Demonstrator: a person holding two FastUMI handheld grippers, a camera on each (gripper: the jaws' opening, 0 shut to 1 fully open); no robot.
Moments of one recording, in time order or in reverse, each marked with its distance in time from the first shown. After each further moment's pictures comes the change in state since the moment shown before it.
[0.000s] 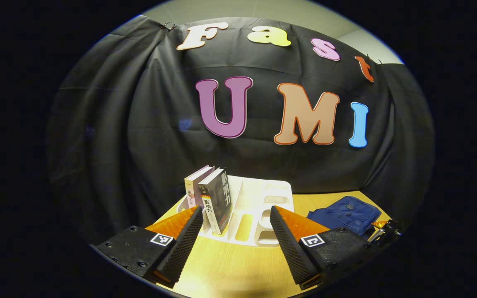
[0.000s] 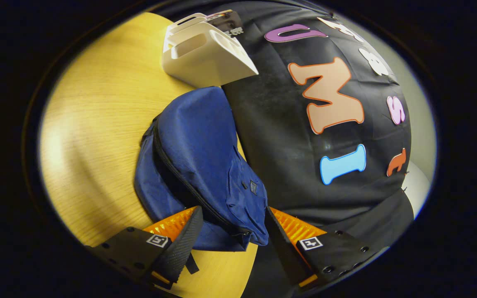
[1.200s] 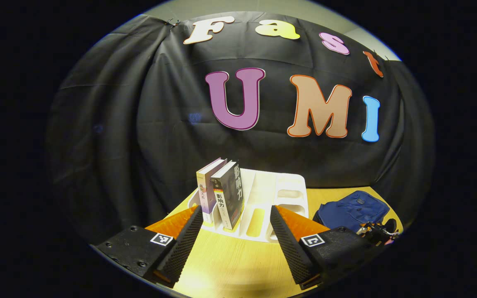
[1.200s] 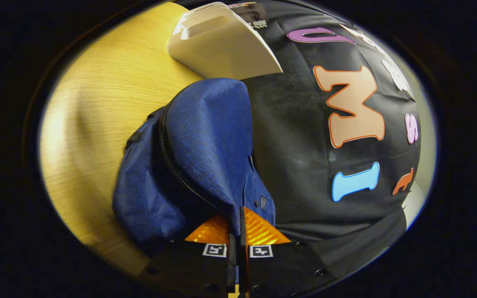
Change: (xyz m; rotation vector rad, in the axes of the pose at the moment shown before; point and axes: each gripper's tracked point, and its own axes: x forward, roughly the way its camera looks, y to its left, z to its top) left arm 0.009 0.018 -0.012 0.001 0.060 0.068; right arm 0.064 0.020 0.027 -0.066 -0.005 0.019
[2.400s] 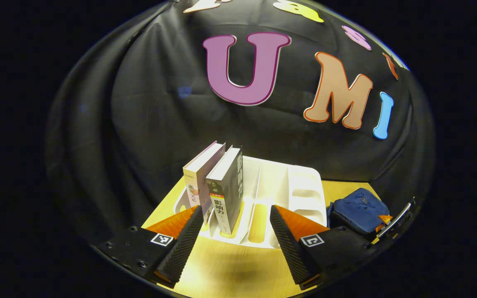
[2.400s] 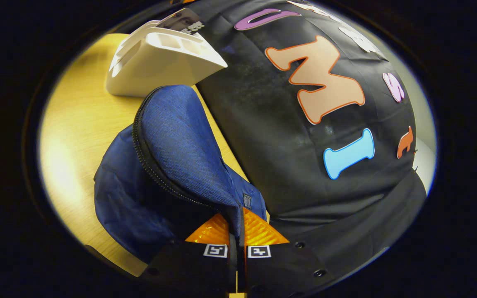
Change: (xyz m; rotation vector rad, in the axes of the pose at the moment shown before) left arm 0.129 0.036 -0.021 -0.069 0.235 -0.108; right arm -0.008 -0.079 0.004 0.296 0.051 -0.009
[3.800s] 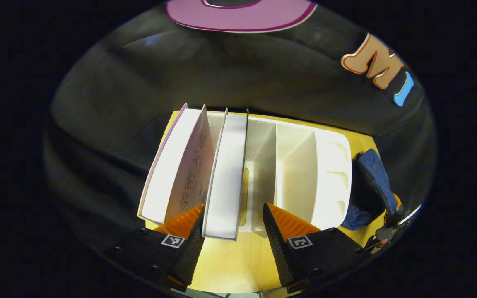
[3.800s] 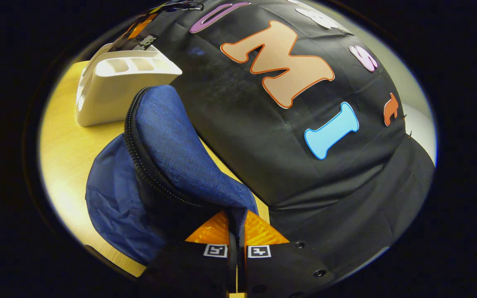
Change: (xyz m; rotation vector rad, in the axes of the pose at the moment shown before) left arm 0.083 0.031 -0.001 0.144 0.638 -0.081; right arm -0.002 -0.043 -0.003 0.191 0.038 -0.061
